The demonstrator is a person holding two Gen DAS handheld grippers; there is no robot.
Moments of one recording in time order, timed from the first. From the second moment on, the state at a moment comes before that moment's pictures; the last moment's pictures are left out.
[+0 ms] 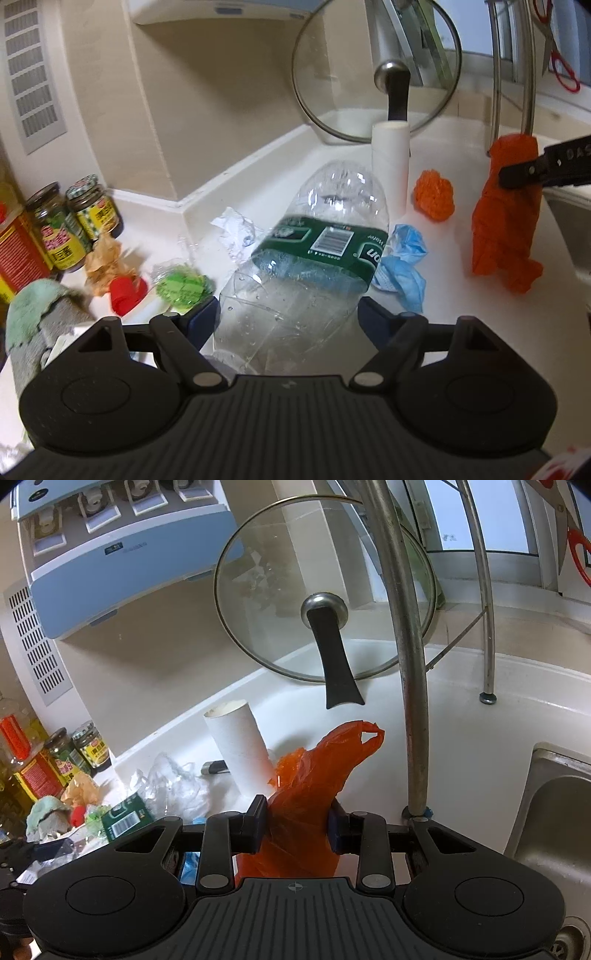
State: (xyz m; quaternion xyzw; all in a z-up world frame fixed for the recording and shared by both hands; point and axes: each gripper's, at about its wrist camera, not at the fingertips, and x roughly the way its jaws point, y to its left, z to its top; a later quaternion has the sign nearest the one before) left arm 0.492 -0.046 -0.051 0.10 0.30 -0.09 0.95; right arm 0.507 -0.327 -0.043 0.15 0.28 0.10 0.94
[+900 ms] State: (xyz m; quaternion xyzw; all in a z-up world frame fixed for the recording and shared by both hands) left arm 0.479 0.000 -0.072 0.08 0.36 -0.08 0.93; right arm 0.483 -0.313 -0.040 0.13 0.28 0.11 0.95
